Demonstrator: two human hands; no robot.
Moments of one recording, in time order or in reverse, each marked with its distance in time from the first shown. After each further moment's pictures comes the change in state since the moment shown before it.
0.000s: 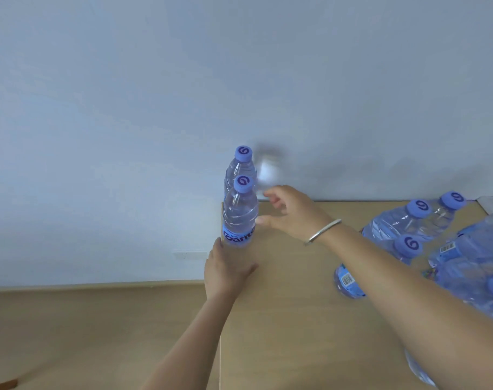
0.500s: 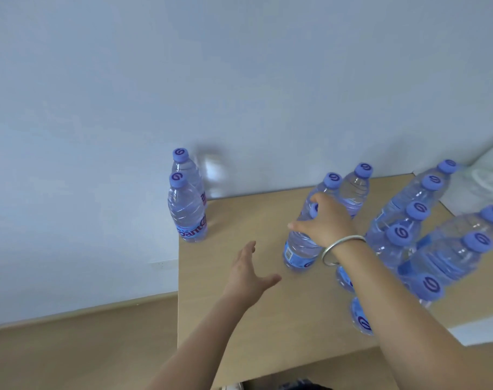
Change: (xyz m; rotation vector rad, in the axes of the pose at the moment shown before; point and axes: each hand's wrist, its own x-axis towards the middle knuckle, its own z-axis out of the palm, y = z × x) left_hand -0.083 0.050 0.076 0.080 -0.348 0.279; right_hand -0.121 0.073 -0.062 -0.022 0.347 0.448
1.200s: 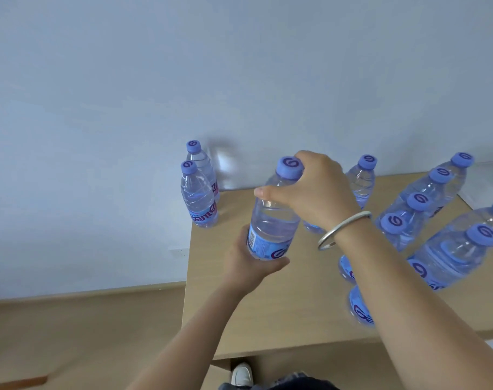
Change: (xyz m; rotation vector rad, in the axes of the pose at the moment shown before) left_hand -0.058 0.059 -0.023 -0.396 0.169 0.100; right_hand -0.058 -0.059 -0.051 0.177 0.152 -0.350
